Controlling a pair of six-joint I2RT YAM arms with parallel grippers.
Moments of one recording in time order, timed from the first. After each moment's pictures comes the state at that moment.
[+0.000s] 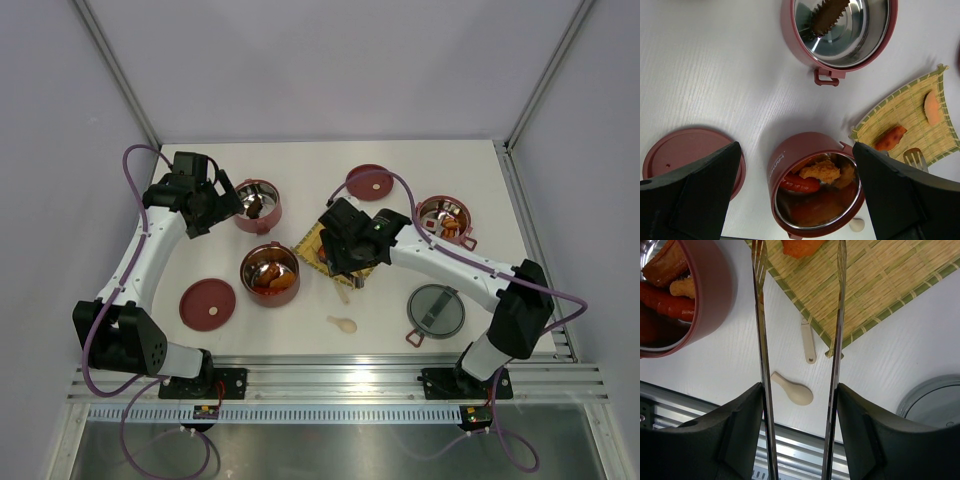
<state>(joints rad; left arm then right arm) -0.11 1.40 1.31 -0.87 -0.06 -0.60 0.91 1.61 1.41 -0.89 0.20 0.58</state>
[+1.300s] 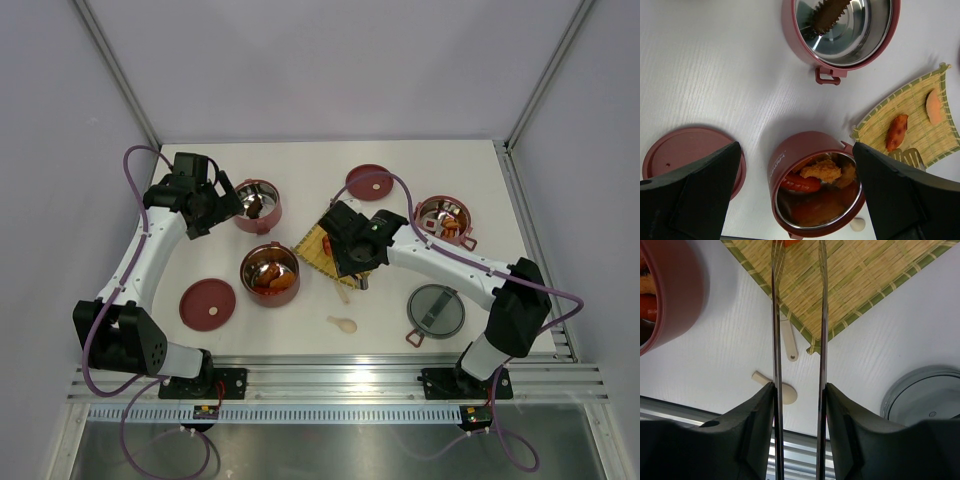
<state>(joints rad) -0.11 1.40 1.31 -0.87 -0.06 -0.60 0.91 1.63 1.40 -0.93 0.25 0.58</state>
